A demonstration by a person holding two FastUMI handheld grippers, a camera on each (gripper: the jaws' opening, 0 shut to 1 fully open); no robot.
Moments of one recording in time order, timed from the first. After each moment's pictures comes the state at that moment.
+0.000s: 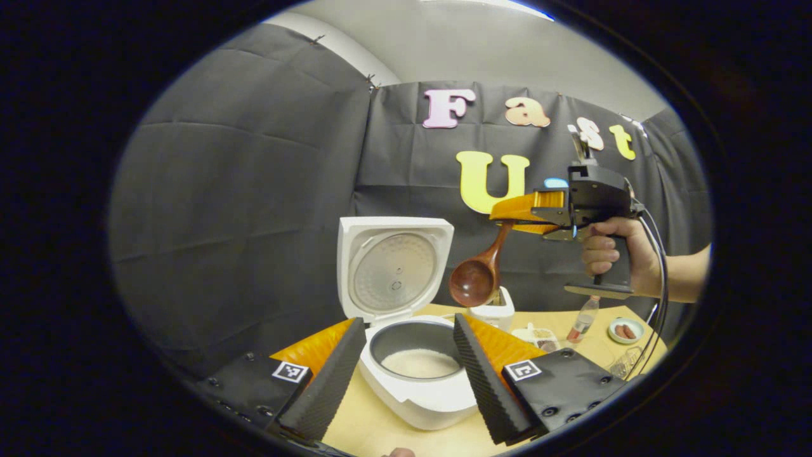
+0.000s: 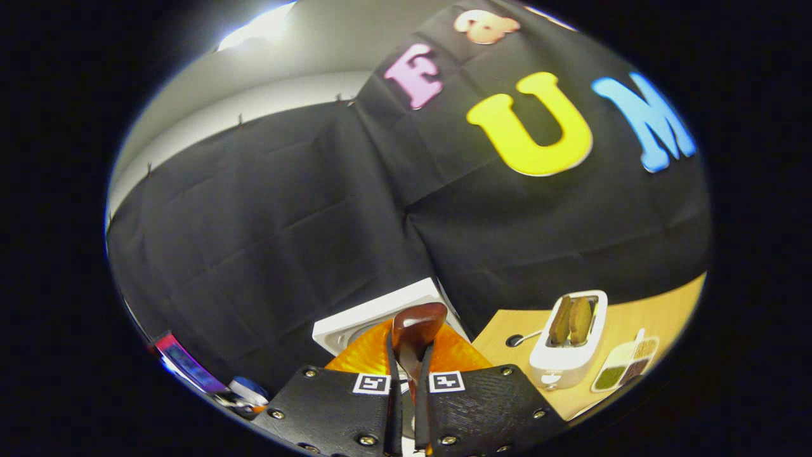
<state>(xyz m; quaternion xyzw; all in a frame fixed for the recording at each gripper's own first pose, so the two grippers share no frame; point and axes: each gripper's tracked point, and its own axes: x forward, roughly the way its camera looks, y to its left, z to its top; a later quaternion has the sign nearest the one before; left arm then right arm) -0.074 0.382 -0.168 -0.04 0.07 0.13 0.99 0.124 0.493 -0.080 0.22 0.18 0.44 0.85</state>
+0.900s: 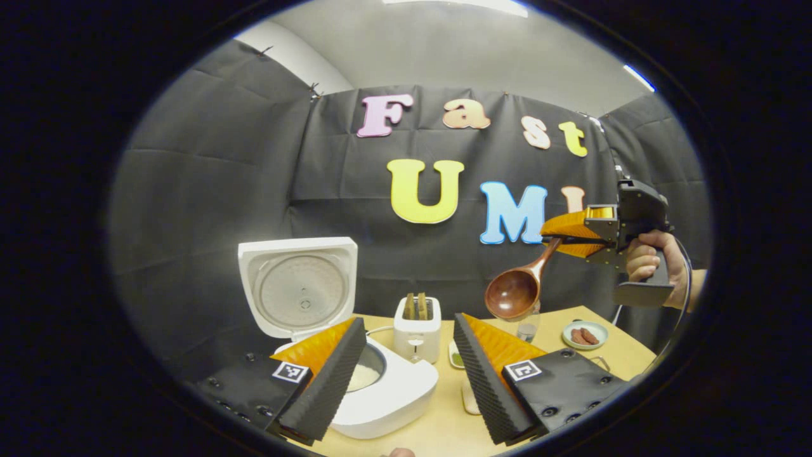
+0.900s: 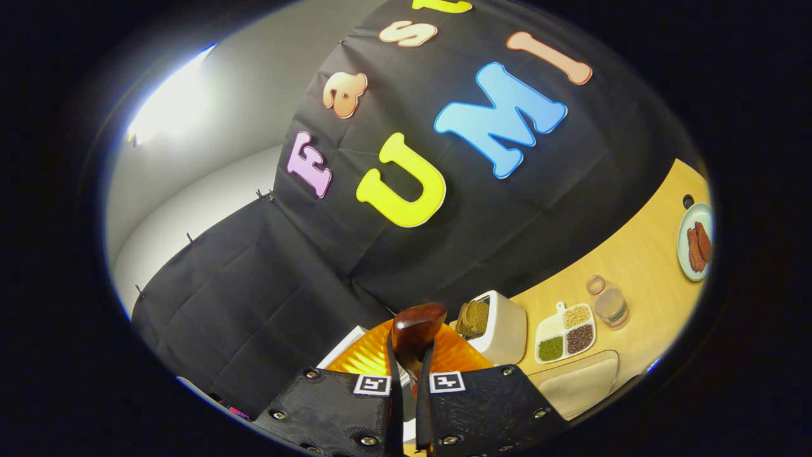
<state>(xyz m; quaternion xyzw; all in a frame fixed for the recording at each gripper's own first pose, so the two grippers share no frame) -0.029 0.237 -0.124 -0.01 0.06 0.02 1.00 0.119 0.261 -0.057 0.36 0.17 0.30 0.86</state>
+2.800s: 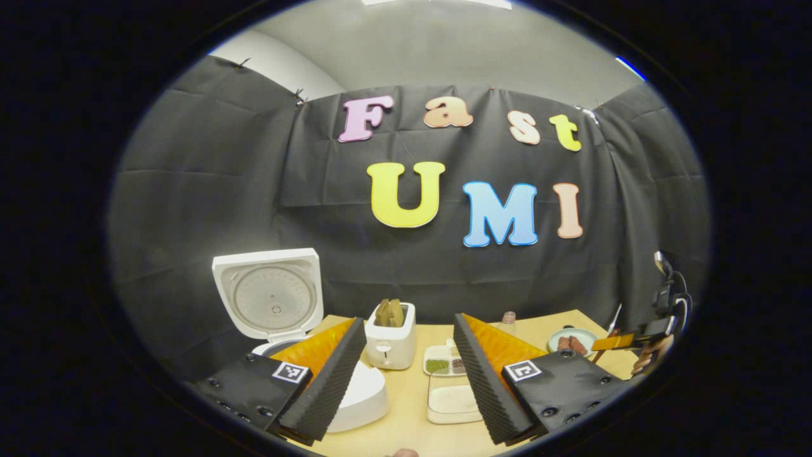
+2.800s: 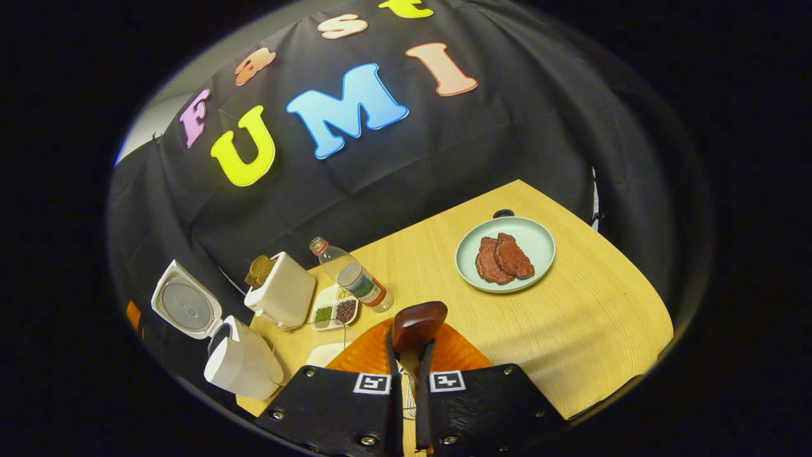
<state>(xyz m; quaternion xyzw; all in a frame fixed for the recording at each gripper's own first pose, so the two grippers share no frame) -0.015 0.156 -0.101 0.00 0.07 0.05 1.00 0.075 0.015 -0.282 0.19 0.29 0.03 0.94</state>
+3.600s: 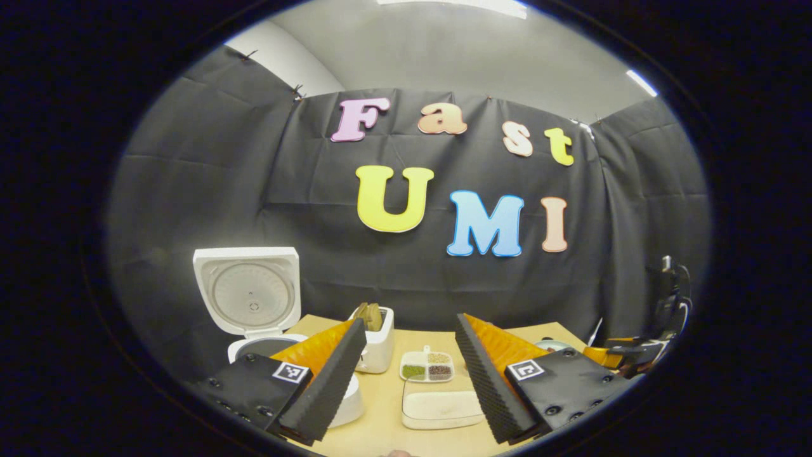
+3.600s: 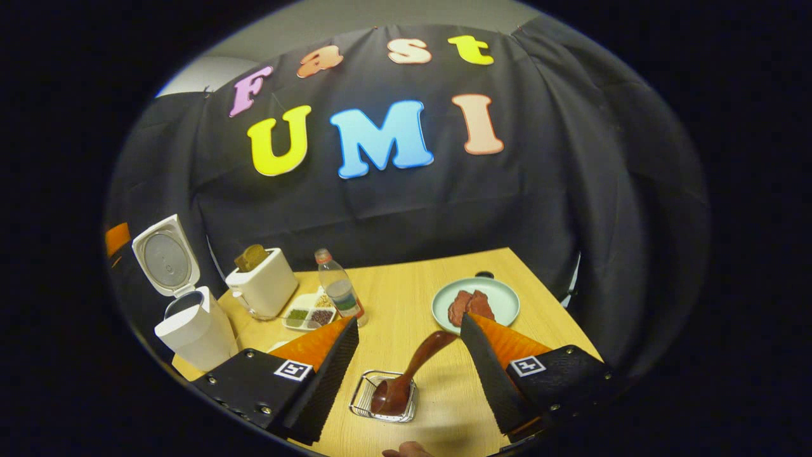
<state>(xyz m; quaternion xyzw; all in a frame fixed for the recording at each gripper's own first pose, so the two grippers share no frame) 0.000 0.129 -0.089 -0.04 0.05 0.00 1.00 0.048 0.001 -0.193 0.03 0.16 0.03 0.99</state>
